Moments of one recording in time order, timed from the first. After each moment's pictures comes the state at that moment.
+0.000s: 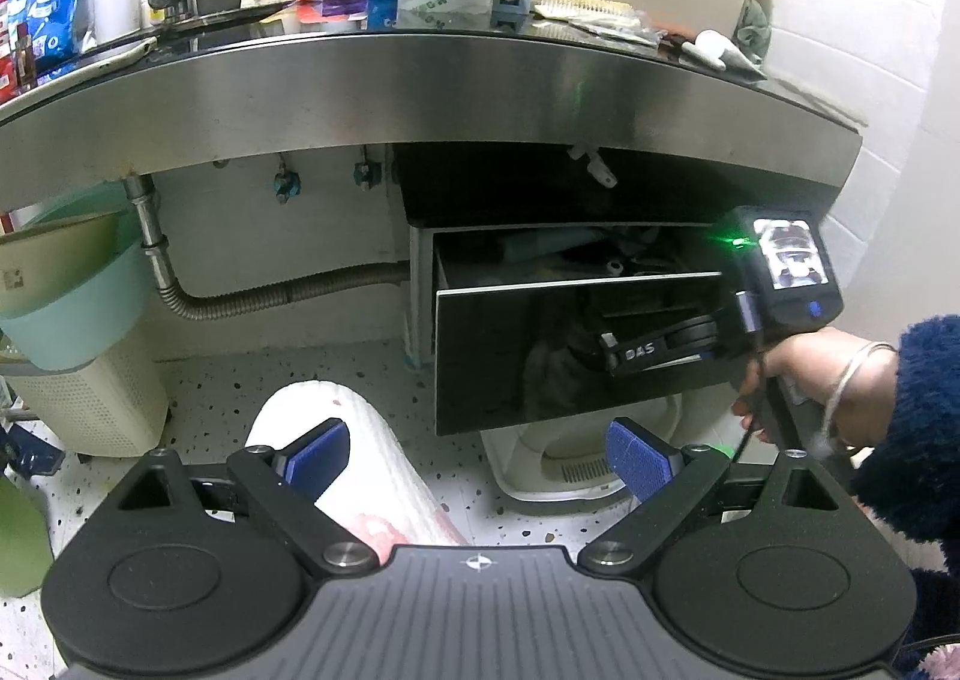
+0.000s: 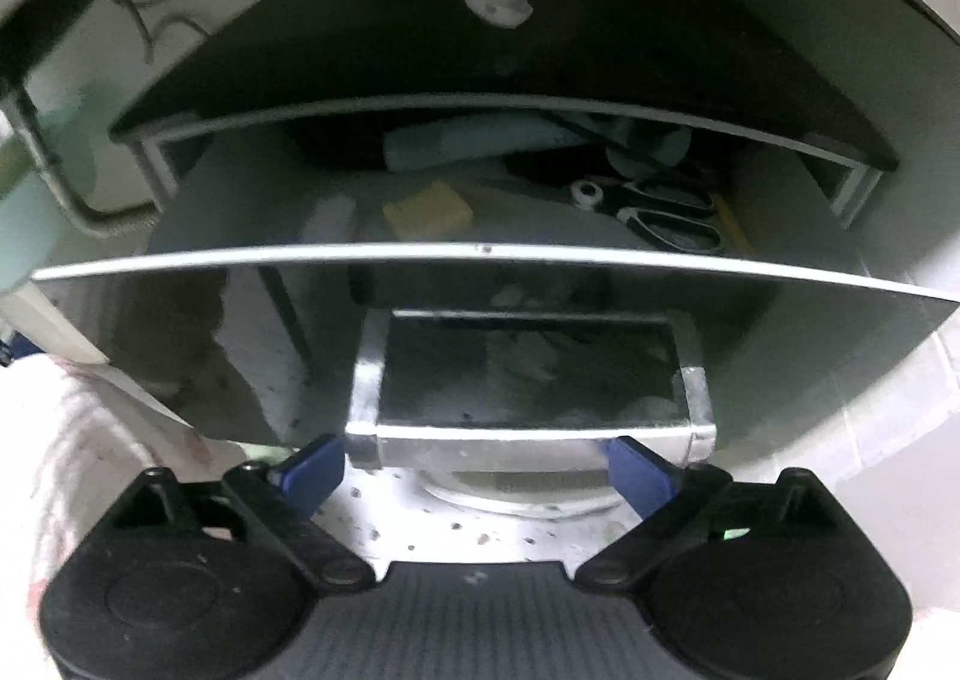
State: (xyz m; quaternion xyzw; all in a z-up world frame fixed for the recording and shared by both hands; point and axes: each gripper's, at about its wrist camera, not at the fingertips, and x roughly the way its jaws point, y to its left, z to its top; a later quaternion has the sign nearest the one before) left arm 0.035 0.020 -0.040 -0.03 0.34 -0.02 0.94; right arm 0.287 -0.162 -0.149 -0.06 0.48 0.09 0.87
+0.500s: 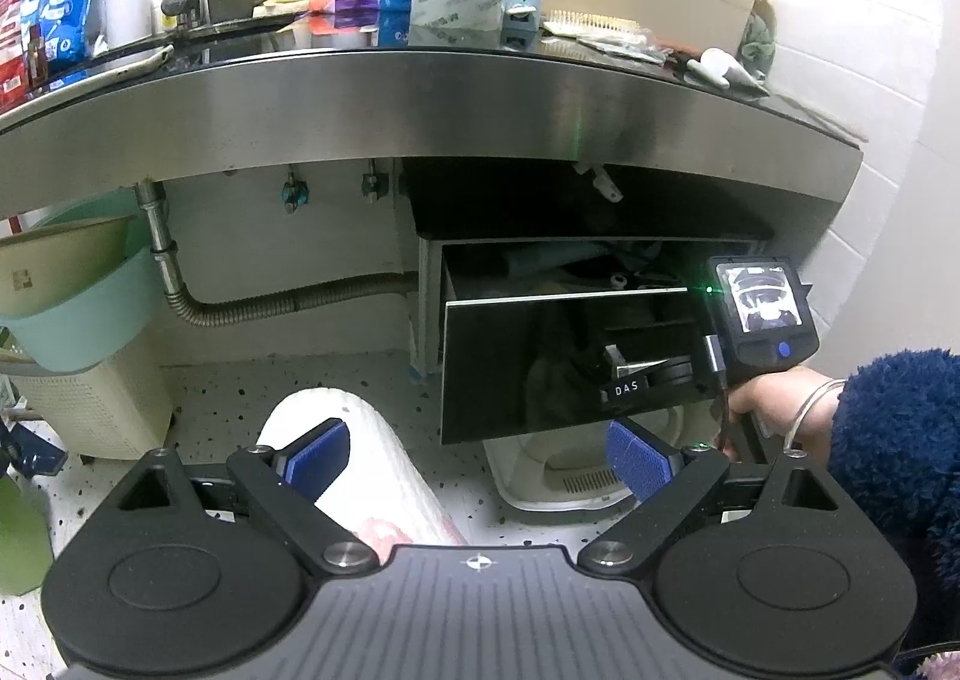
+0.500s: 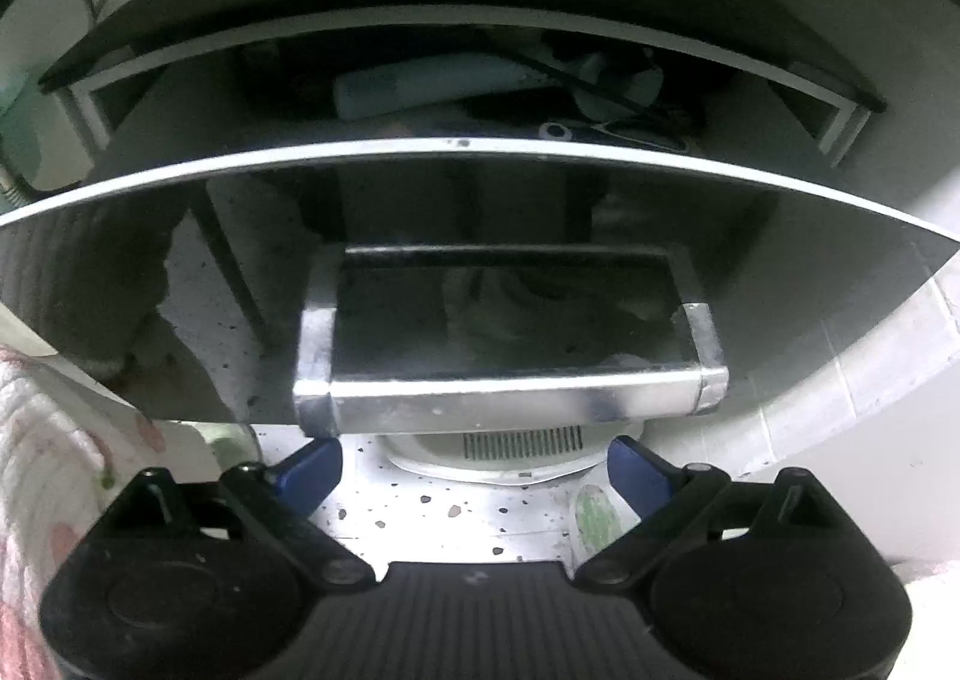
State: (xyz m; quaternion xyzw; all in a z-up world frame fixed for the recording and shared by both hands) left arm 0.029 0.025 -0.036 -0.04 0.33 -0.01 0.94; right arm 0.289 -0.162 -0.177 -0.06 0.50 0.05 0.86
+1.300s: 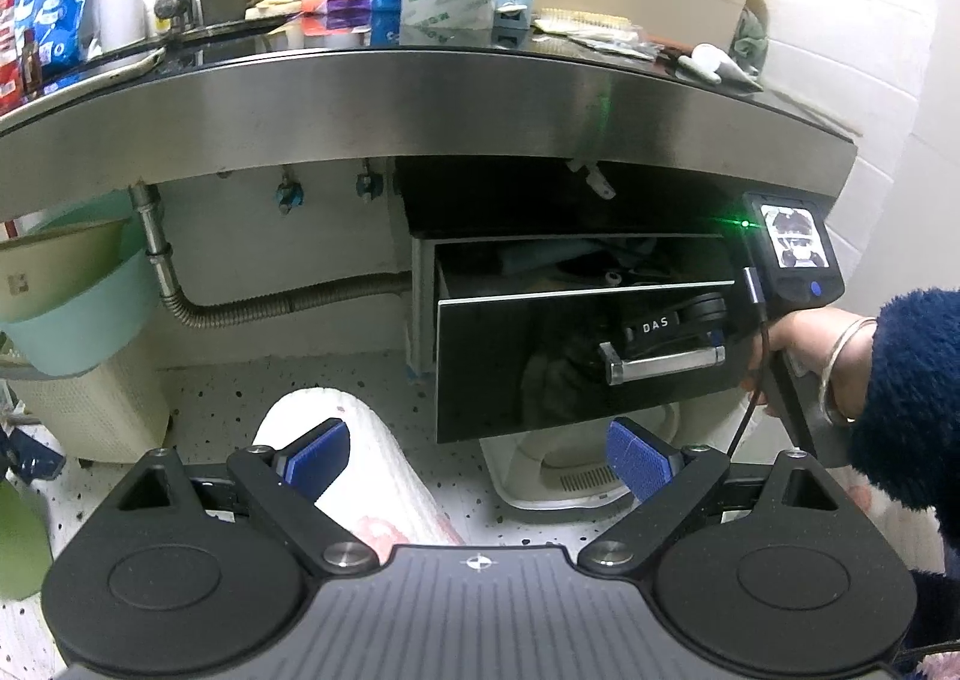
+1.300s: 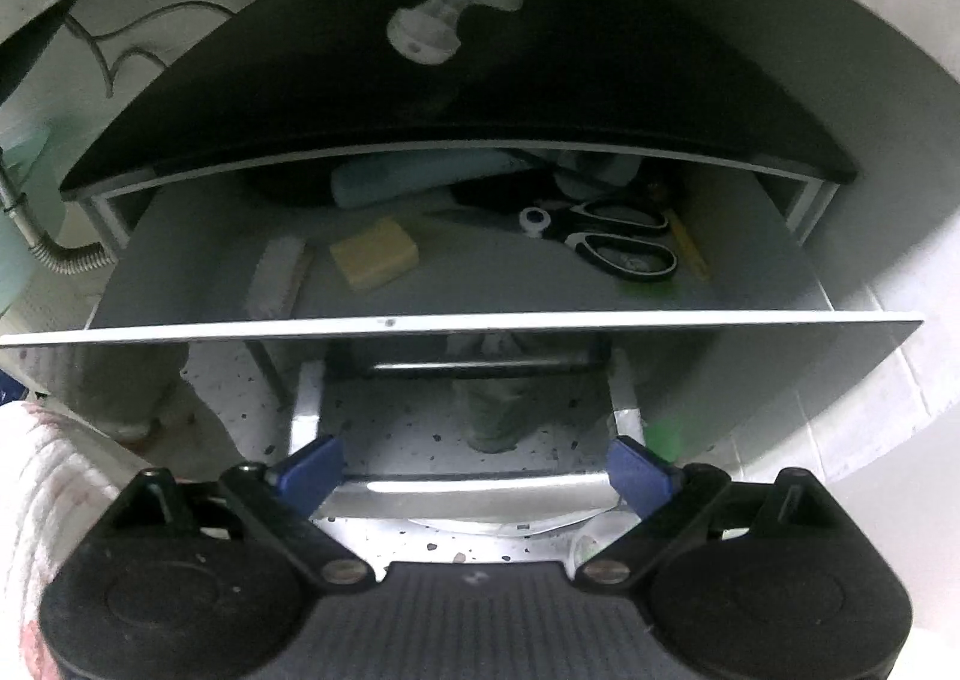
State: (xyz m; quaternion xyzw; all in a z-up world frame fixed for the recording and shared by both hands) left arm 0.028 0.023 -0.037 -0.04 0.33 -0.01 0.94; right arm 0.310 -0.184 -0.135 -0.05 0.47 0.07 0.88
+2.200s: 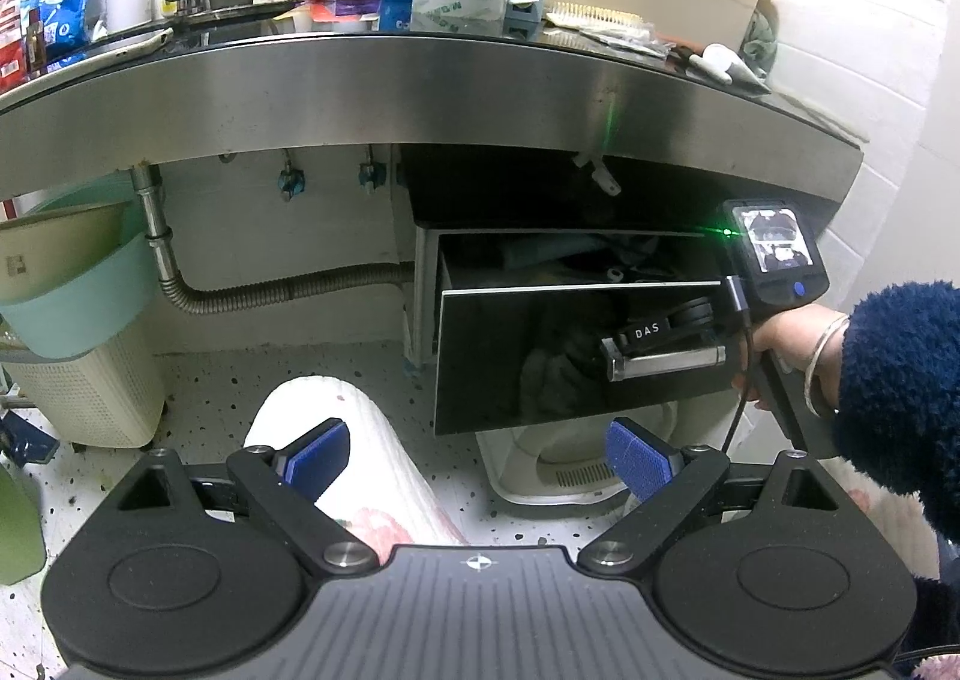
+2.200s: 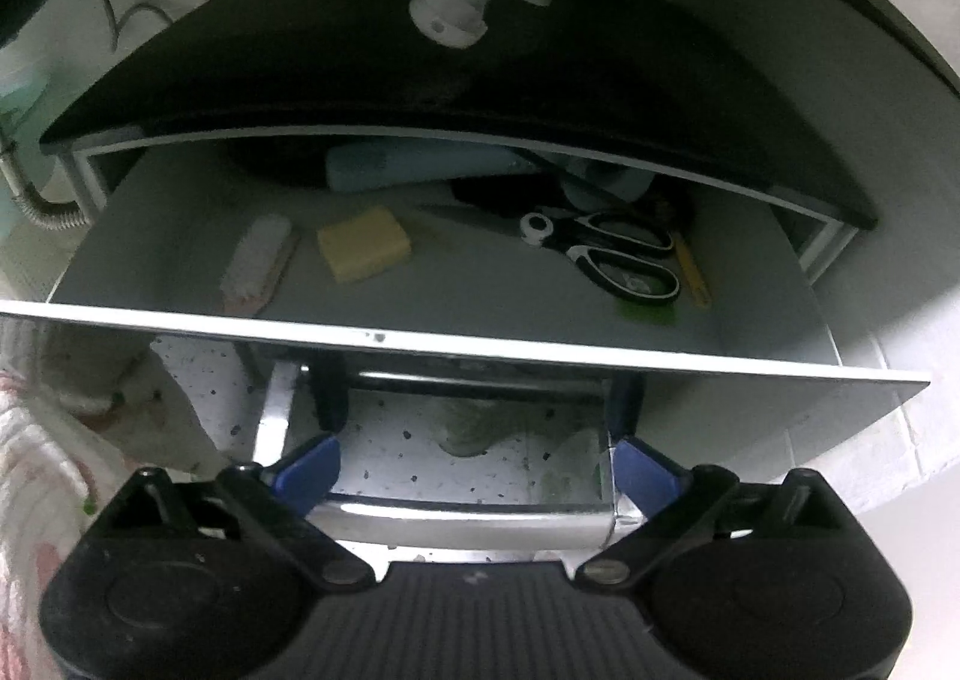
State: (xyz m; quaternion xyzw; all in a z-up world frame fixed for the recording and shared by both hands) left arm 0.029 0.026 -0.039 -0.05 0.34 -0.01 0.94; right arm 0.320 -0.173 -0.147 -0.11 0.47 0.07 0.87
